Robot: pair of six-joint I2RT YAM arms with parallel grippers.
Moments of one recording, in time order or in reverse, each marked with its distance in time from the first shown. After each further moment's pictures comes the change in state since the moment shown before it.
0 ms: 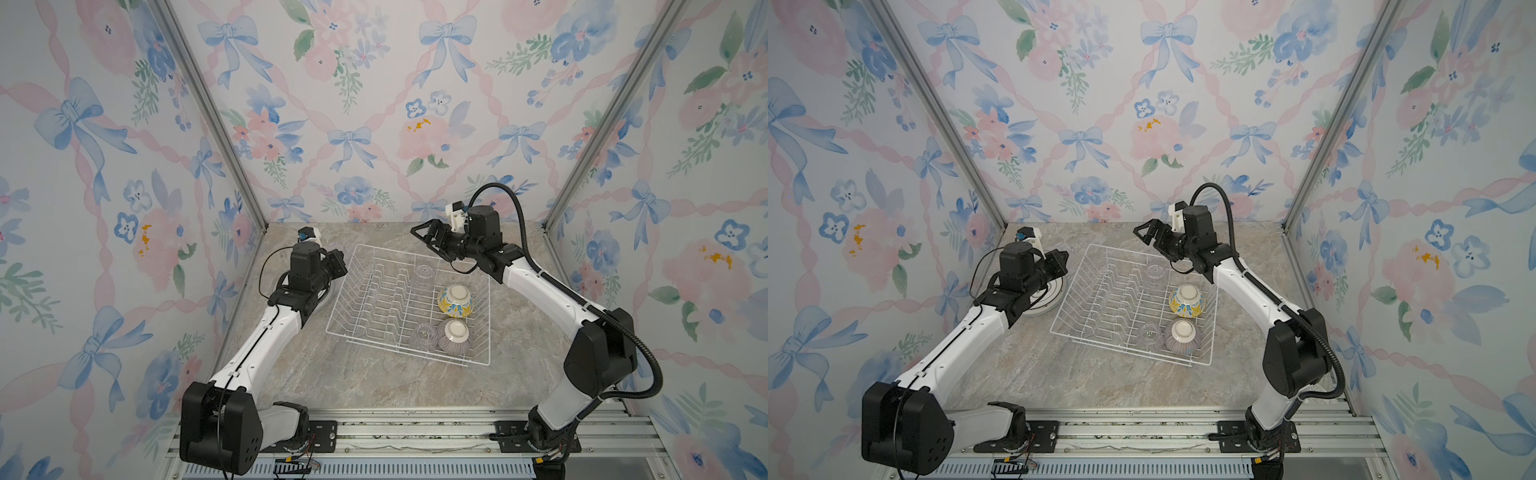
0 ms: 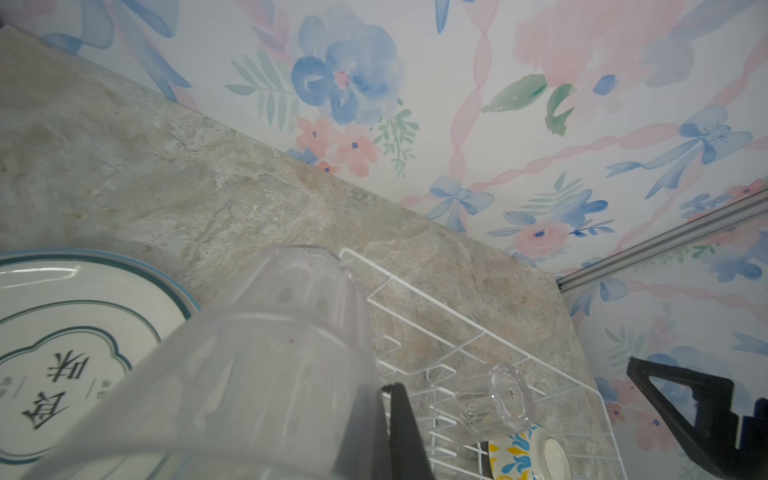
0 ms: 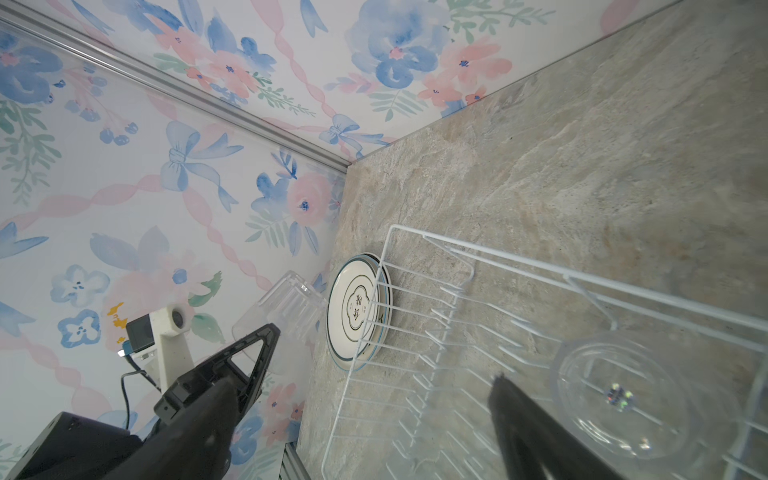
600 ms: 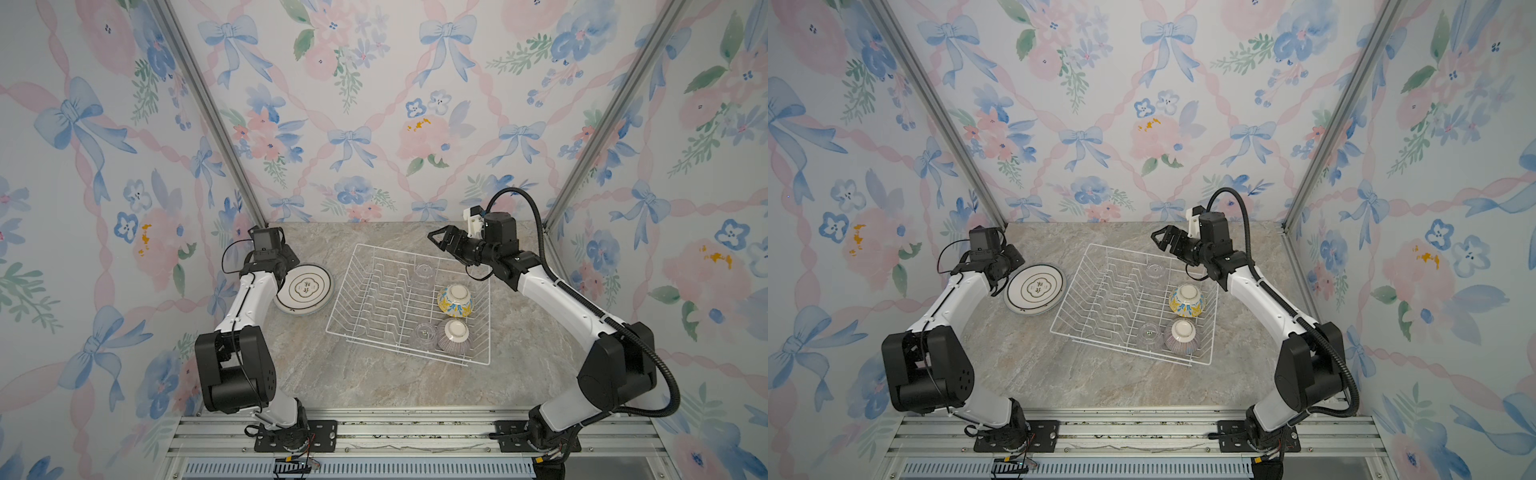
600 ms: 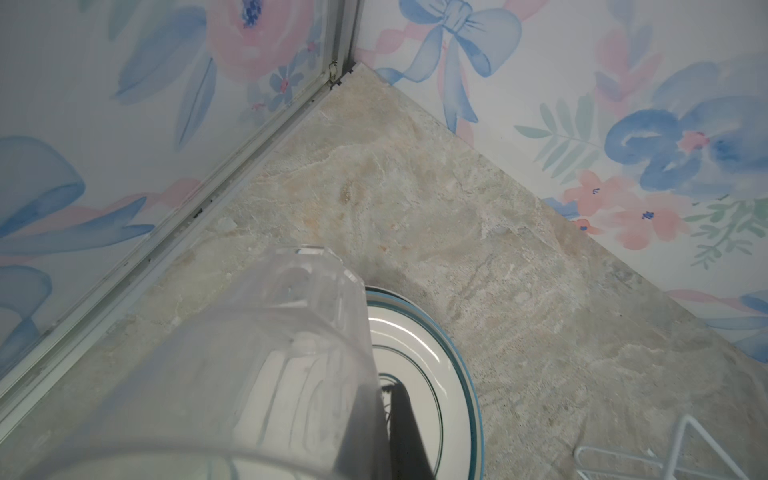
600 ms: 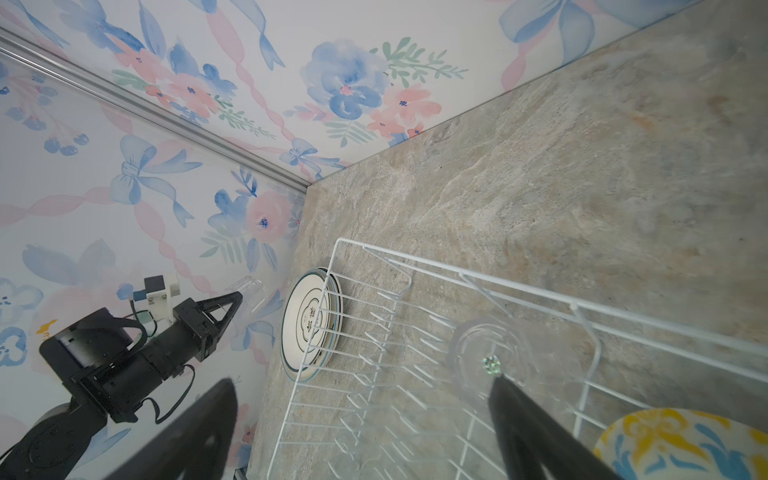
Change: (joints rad) left arm 0.345 0.333 0.274 -0.239 -0.173 0.113; right arm -0.067 -0.111 -0.127 -0.026 0.067 -0.108
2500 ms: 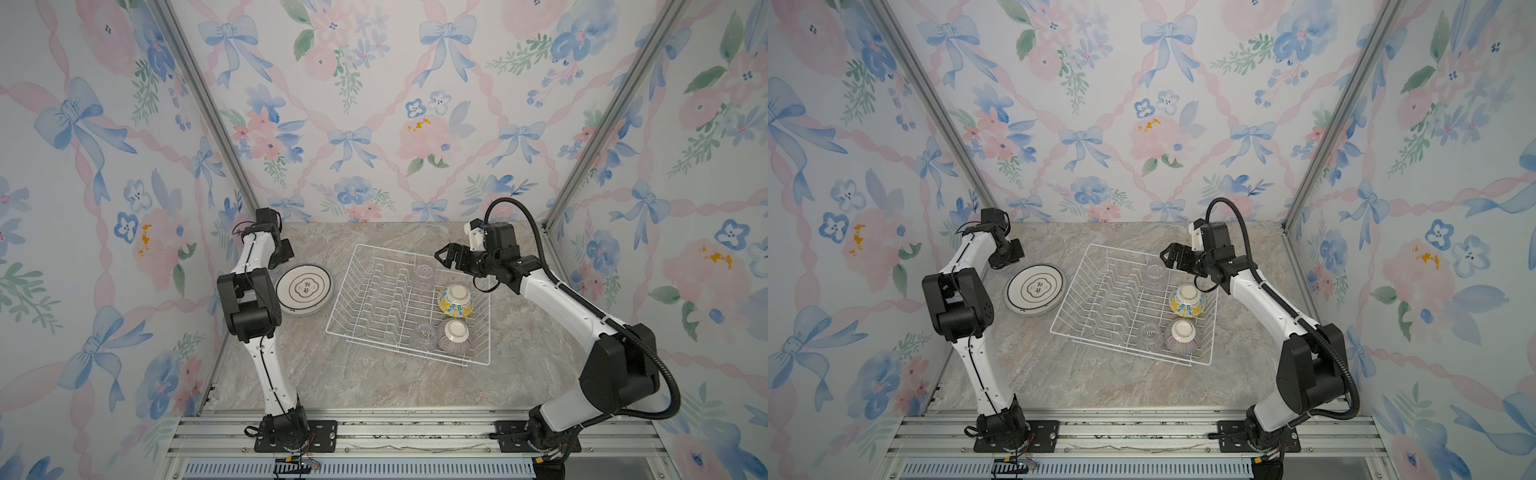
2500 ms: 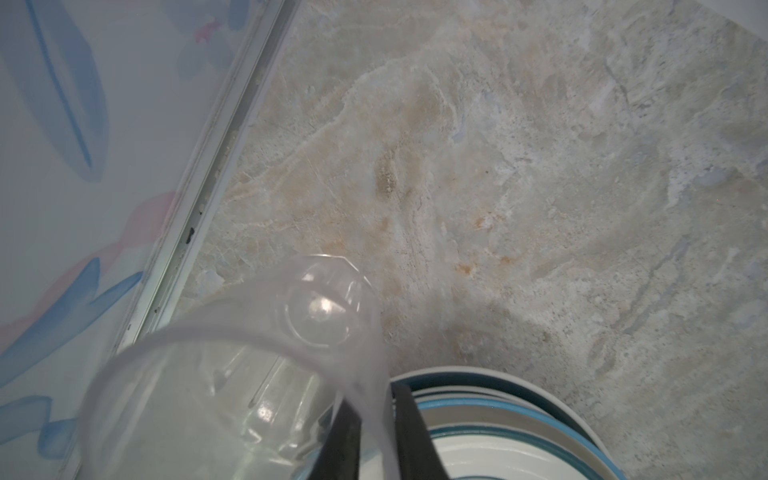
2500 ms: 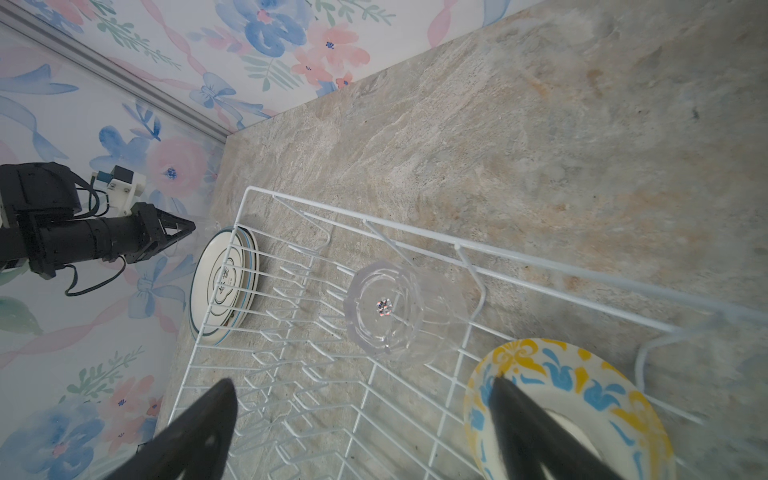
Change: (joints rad) left arm 0.064 0.594 0.652 -0.449 0.025 0.240; right arm -0.024 -0.014 -0.048 -0.164 0.061 -0.210
